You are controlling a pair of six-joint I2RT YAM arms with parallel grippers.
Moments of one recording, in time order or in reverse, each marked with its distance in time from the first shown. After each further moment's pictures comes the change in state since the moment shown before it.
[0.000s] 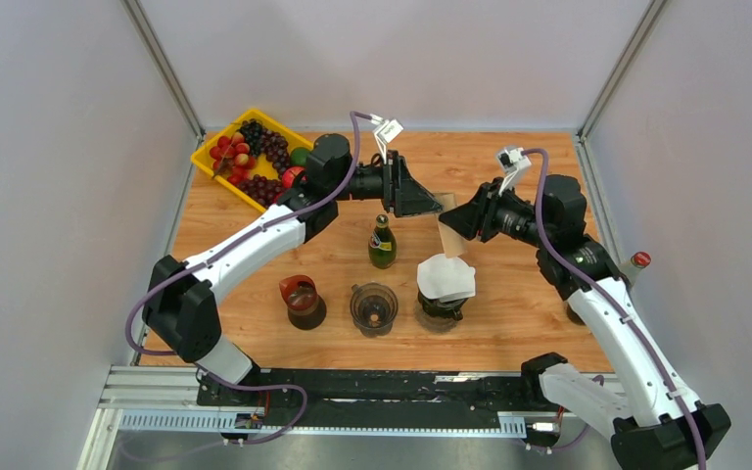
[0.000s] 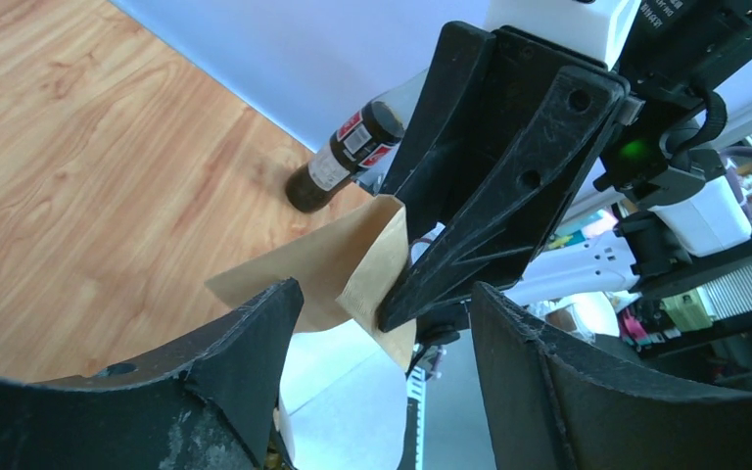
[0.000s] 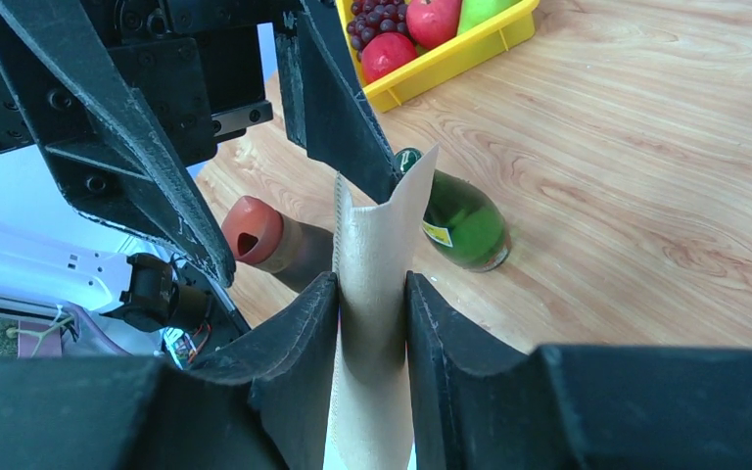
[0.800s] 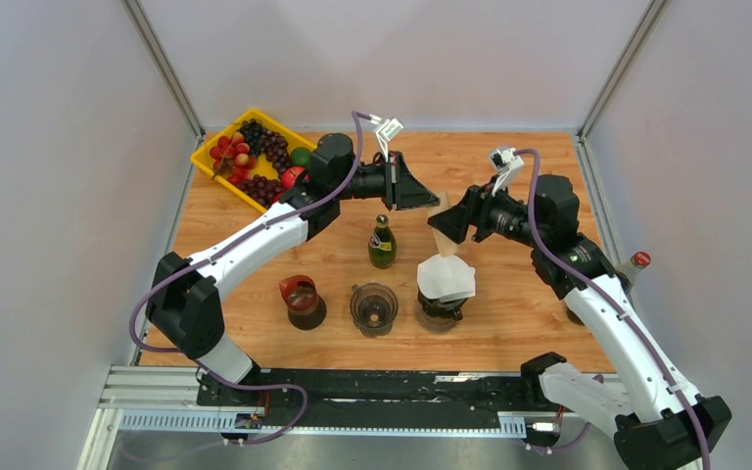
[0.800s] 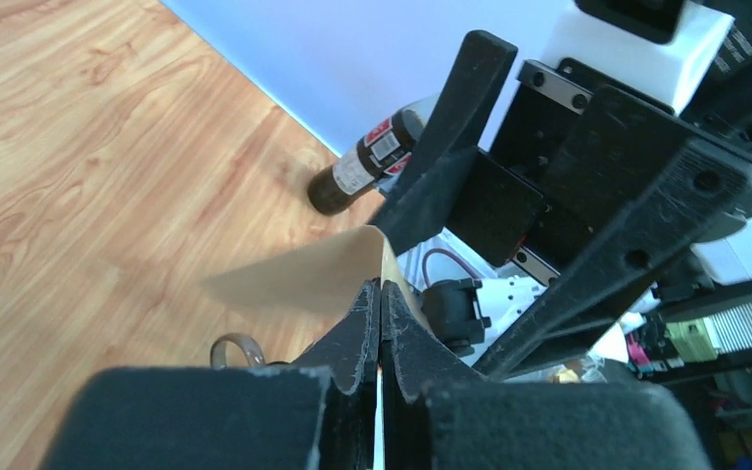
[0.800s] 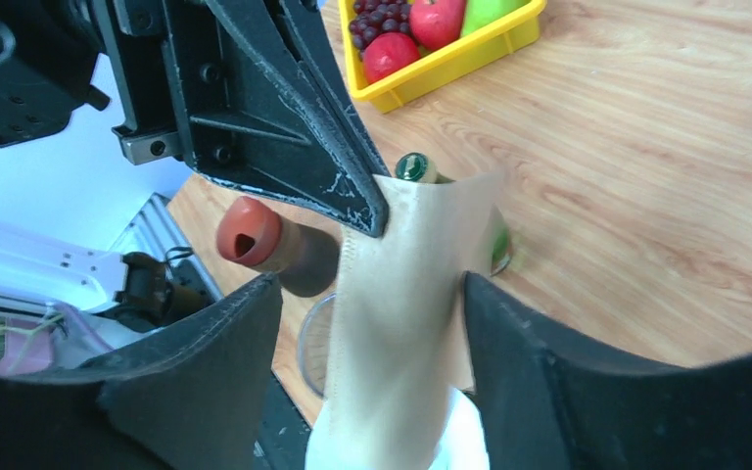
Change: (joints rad) left arm 0.000 0.029 0.016 -0.016 -0.042 -0.023; right arm 0.052 0.020 0.000 0.022 0.025 -0.004
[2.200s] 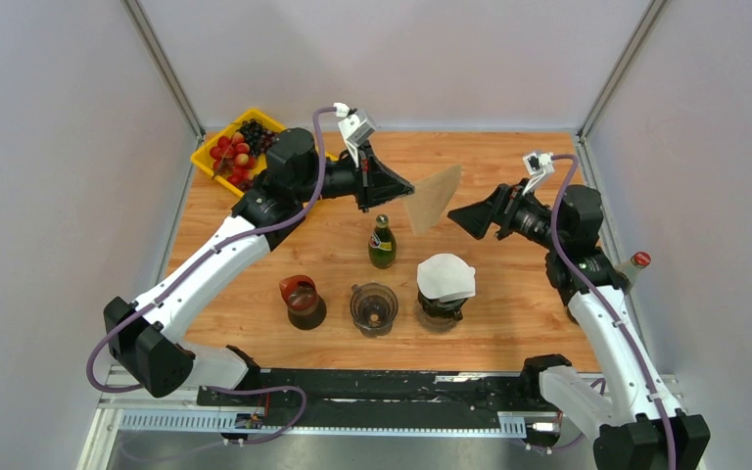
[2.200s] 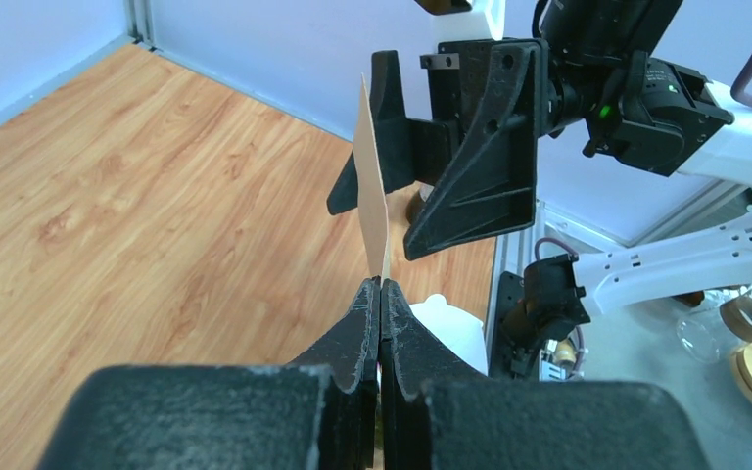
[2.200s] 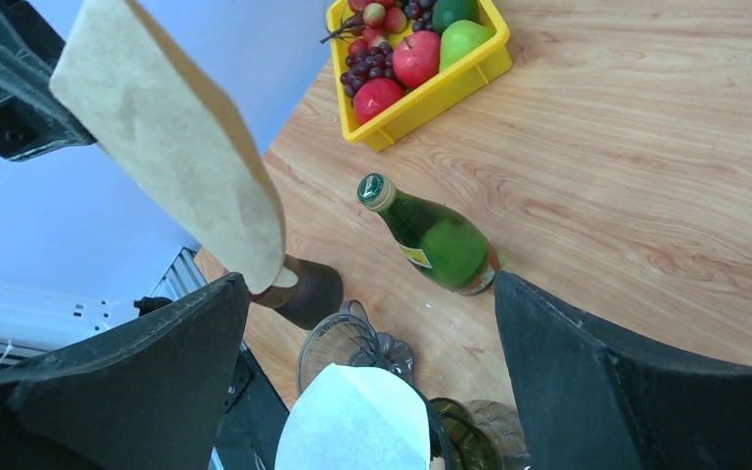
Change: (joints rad) left arm 0.025 -0.234 0.025 -0.240 -0.076 0.428; right arm -0.249 -0.048 -0.163 0.203 -0.175 0.137
